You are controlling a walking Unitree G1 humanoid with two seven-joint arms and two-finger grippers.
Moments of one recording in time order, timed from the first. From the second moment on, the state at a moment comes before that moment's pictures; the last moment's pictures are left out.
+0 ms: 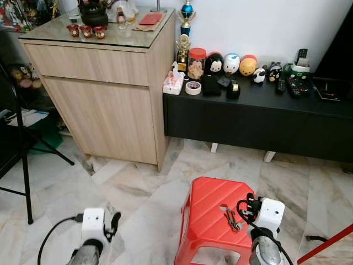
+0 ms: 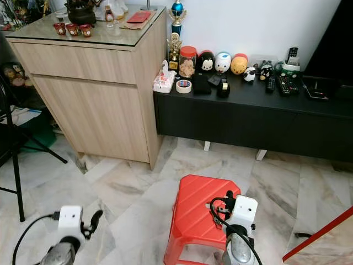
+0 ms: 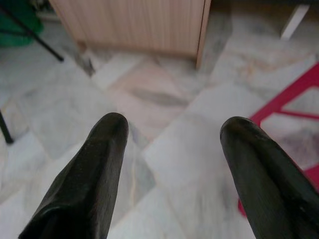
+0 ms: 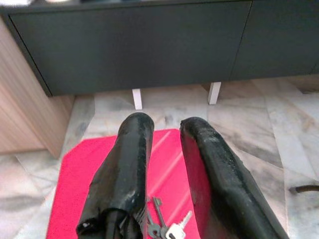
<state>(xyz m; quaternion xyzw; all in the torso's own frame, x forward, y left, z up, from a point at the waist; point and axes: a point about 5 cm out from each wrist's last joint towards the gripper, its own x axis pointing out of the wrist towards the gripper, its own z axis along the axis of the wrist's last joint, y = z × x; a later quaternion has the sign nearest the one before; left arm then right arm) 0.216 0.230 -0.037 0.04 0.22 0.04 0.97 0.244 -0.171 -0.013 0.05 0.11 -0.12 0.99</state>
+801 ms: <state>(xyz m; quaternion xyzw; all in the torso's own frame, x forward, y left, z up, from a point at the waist) 0.236 0.221 -0.020 0.04 0.17 0.05 0.98 0.263 -0.160 0.011 0.03 0.06 -0.09 0.99</state>
